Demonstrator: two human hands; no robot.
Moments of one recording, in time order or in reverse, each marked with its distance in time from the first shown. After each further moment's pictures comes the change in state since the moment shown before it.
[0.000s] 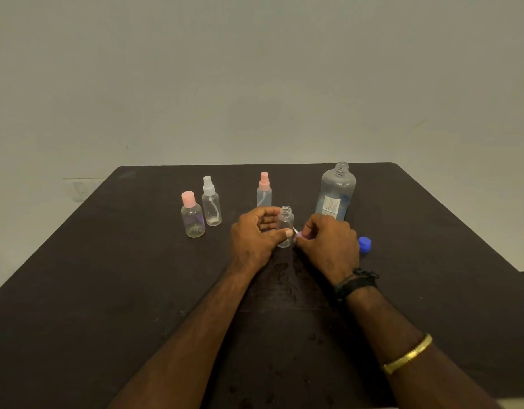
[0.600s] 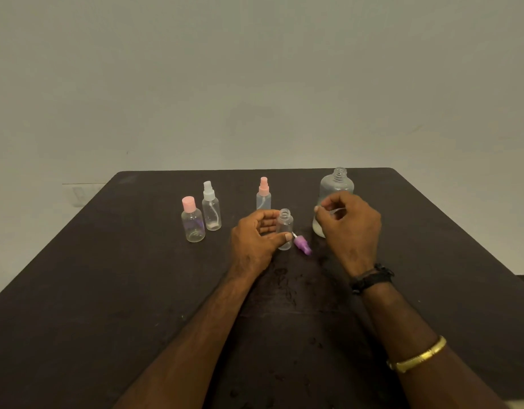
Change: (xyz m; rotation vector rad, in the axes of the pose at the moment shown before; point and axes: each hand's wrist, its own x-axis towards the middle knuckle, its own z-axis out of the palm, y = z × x) left_hand 0.000 0.006 0.001 -0.030 0.013 -0.009; right_hand 0.012 0.003 -0.030 0.268 0.418 -0.075
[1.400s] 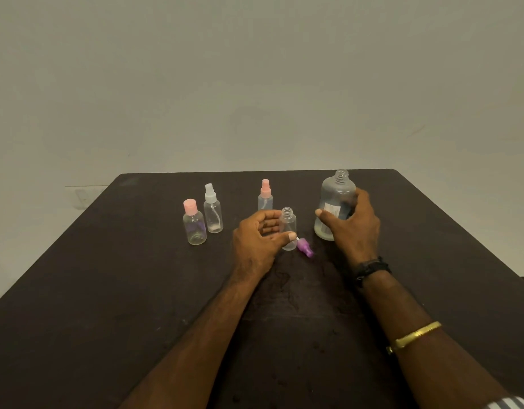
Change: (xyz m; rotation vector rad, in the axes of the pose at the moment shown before) left_hand -0.002 0.005 0.001 -0.044 0.025 0.015; right_hand 0.019 0.035 0.018 0.207 -0.089 0.196
